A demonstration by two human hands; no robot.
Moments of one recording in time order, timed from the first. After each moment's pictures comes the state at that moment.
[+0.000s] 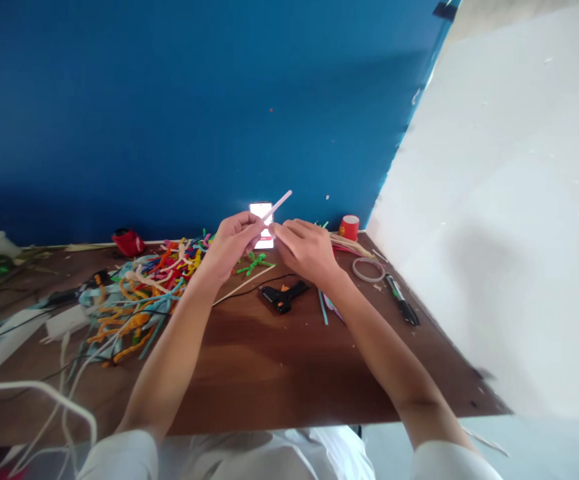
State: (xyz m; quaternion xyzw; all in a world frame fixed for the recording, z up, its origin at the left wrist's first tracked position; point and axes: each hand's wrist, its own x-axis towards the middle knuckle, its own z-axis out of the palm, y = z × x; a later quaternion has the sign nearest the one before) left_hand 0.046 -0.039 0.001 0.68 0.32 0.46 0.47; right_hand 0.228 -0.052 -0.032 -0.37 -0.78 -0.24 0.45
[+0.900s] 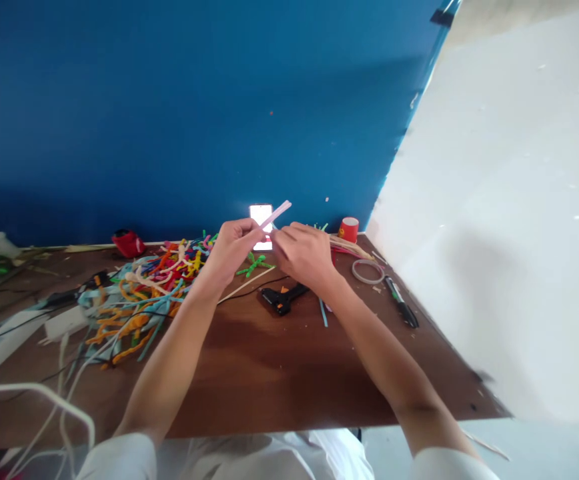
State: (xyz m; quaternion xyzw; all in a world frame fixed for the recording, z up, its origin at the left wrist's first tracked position) left_hand 0.048 -0.038 -0.004 0.72 0.35 0.48 0.36; right_hand 0.222 -0.057 -0.027 -0.42 -0.77 -0.08 0.46
